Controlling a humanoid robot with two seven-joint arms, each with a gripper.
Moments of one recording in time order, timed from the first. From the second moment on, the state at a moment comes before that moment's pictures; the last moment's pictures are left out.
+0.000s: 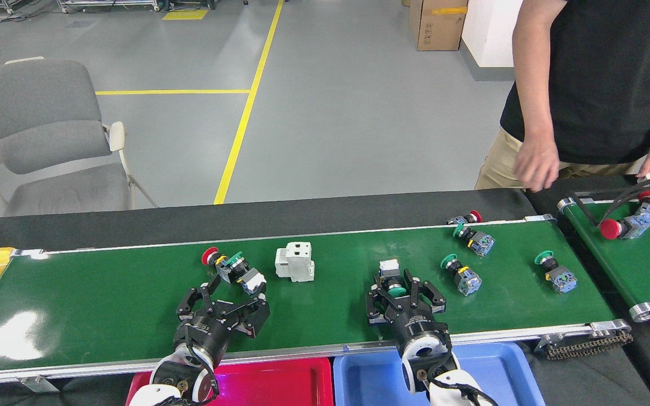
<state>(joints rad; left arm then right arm) -0.23 0.01 -0.12 -1.25 -1.53 -0.18 -0.06 -0.31 0.10 0.36 -1.16 1.42 0.16 0.11</state>
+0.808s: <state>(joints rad) -0.27 0.01 -0.09 -1.16 -1.50 -0.10 -0.05 -0.21 0.02 0.70 -1.48 1.42 -0.11 0.12</state>
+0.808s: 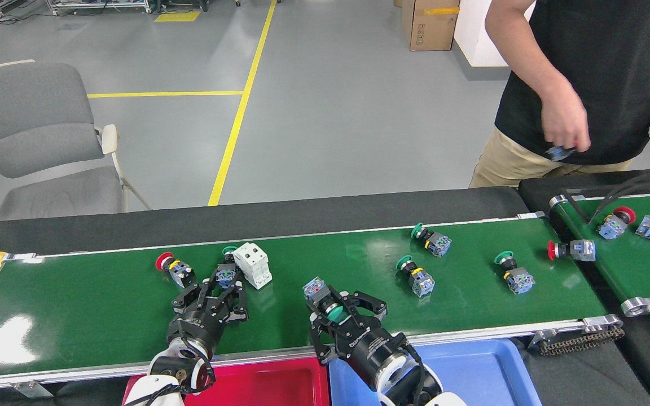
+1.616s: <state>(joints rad) 0.11 0.05 0.08 -1.63 -1.50 -0.40 -0.05 0.25 -0.04 0.00 -1.72 1.29 -0.16 -0.09</state>
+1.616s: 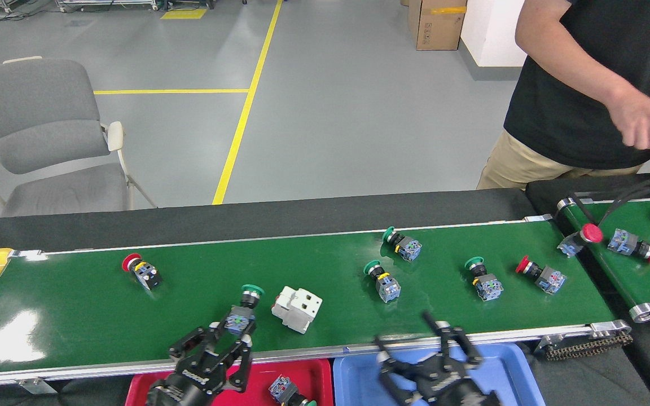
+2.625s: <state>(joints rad) 0.33 0.05 0.18 -1.77 -1.43 -0.57 -0.05 -0.12 -0.02 0.16 -1.36 1.38 0.02 0.03</state>
